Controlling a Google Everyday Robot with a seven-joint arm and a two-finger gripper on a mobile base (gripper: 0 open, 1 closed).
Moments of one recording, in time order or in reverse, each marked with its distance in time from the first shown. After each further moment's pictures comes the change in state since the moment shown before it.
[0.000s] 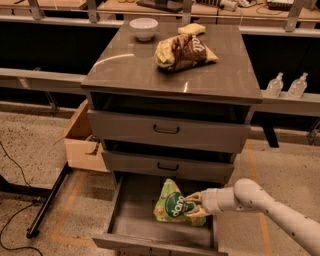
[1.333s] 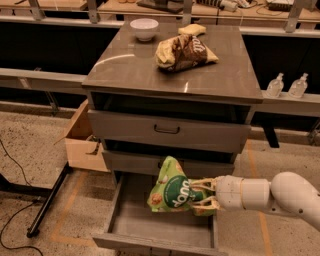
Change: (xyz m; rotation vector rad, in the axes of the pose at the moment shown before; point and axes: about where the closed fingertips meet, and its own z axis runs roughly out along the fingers) arm -0.197 0.013 -0.158 0.168 -0.119 -0.200
